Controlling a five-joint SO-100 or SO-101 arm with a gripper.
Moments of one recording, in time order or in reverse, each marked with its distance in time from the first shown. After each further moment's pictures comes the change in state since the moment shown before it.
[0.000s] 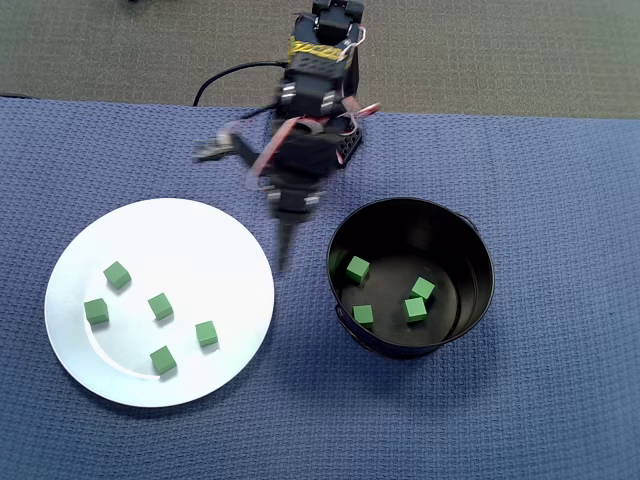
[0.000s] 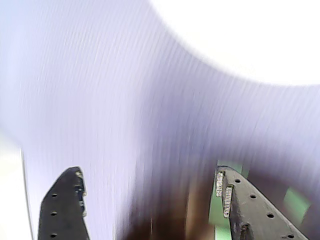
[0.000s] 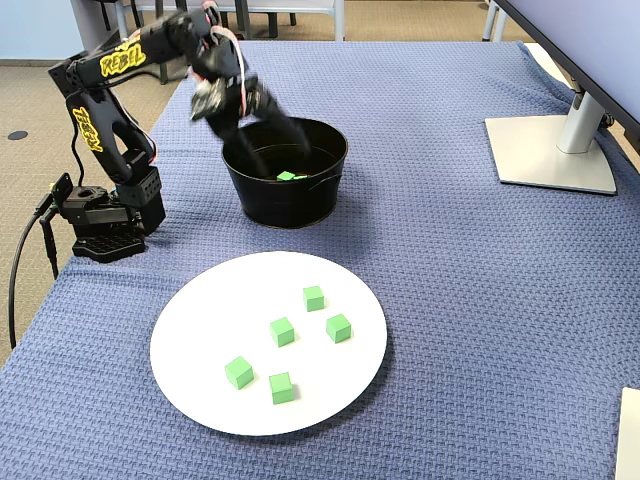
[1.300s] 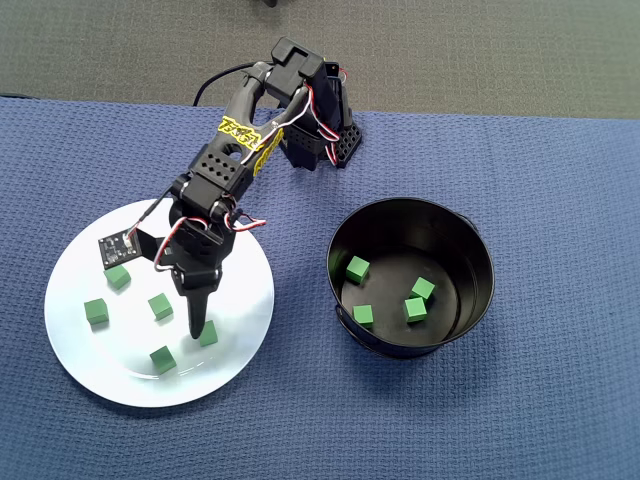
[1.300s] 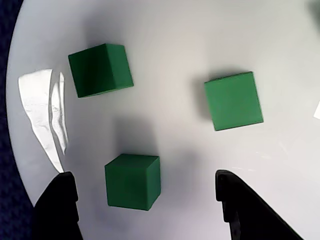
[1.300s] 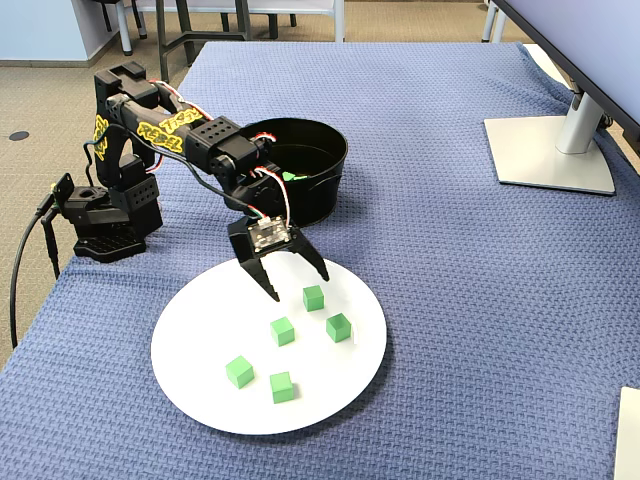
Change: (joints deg) arm 15.2 -35.9 -4.8 -23.6 -35.5
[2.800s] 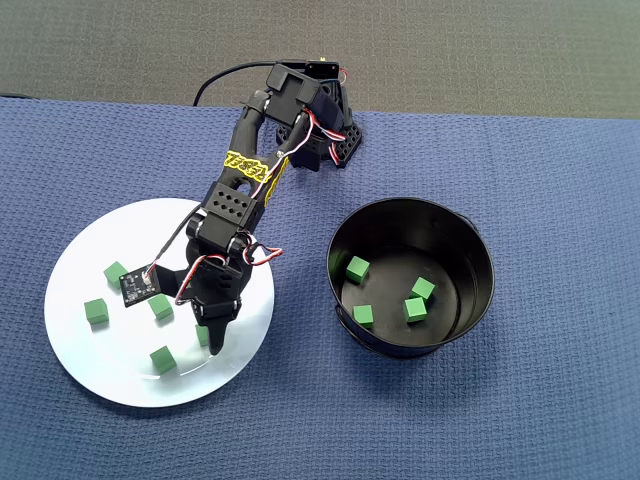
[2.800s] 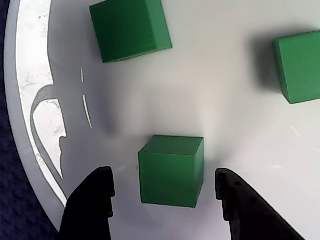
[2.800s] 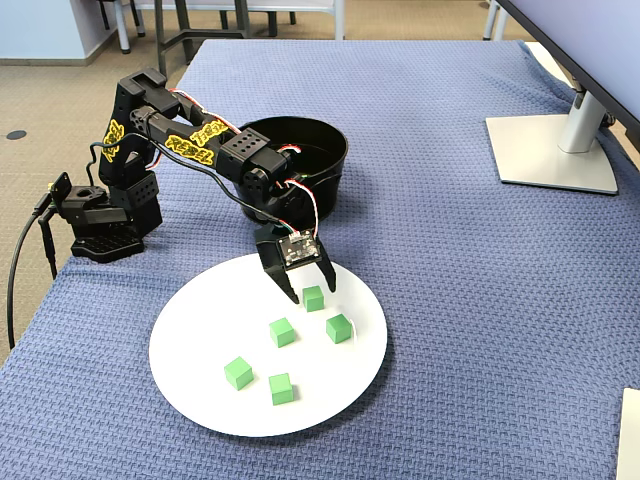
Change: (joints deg) arm -5.8 -10.5 -6.7 0.0 6.3
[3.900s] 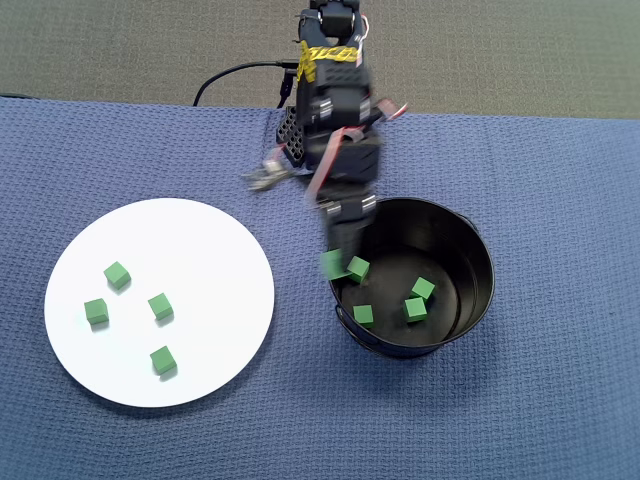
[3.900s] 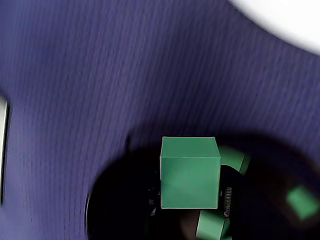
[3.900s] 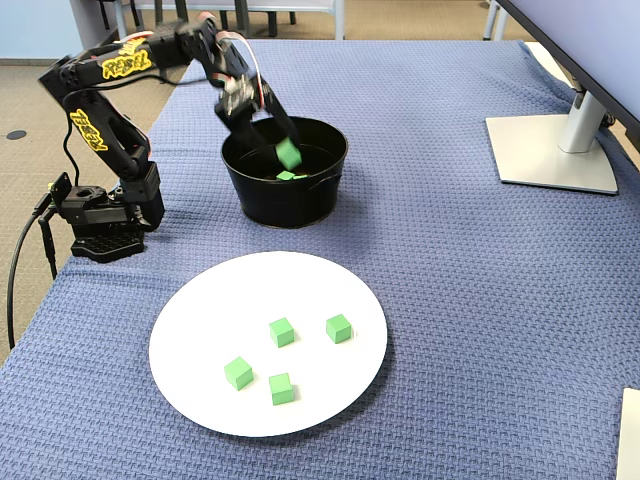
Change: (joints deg) arm -32.2 58.0 27.6 11.3 29.2
